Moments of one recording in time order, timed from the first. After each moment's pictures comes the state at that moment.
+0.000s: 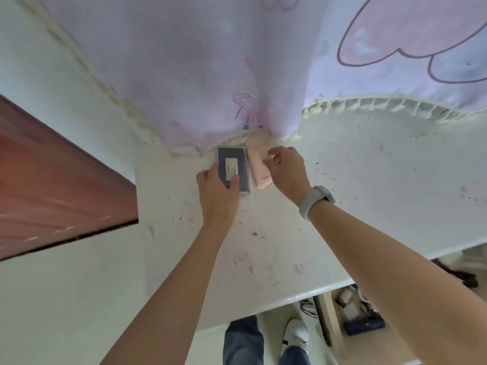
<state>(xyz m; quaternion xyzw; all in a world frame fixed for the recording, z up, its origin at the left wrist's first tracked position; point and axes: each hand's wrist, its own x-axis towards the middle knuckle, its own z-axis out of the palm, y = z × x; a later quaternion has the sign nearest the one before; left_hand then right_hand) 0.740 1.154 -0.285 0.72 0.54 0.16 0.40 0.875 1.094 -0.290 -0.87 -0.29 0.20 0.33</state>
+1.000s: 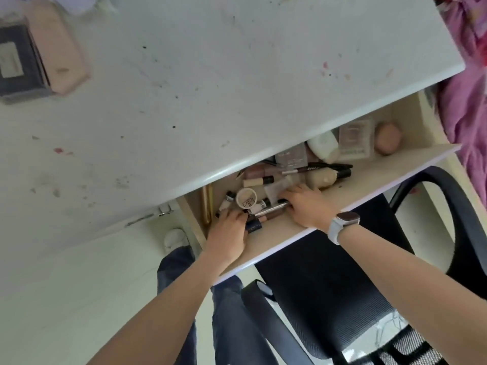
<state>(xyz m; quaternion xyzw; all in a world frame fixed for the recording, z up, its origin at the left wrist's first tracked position) 0.761 0.818 -0.404 0.93 0.17 -0.21 0.27 0.932 0.690 -0.381 -0.83 -0.42 0.35 -0.10</state>
